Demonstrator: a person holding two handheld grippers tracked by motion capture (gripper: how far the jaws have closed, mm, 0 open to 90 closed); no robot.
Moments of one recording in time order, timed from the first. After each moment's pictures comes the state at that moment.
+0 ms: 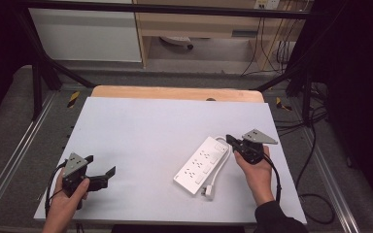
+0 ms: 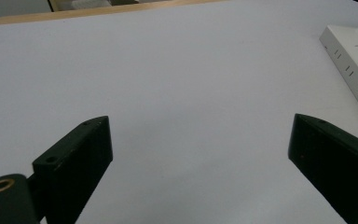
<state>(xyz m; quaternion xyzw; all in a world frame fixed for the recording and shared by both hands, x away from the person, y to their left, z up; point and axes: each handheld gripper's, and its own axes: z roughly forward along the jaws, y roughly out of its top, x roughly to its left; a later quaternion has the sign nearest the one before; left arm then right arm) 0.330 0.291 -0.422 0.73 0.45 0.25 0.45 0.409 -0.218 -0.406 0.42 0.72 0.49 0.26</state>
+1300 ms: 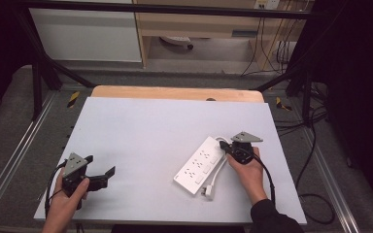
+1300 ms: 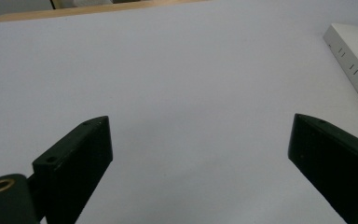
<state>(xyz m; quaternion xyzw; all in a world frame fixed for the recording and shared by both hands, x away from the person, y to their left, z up) 0.331 0.292 -0.423 0.73 0.46 0.25 0.45 0.430 -0.204 -0.442 0.43 0.76 0.44 0.23</state>
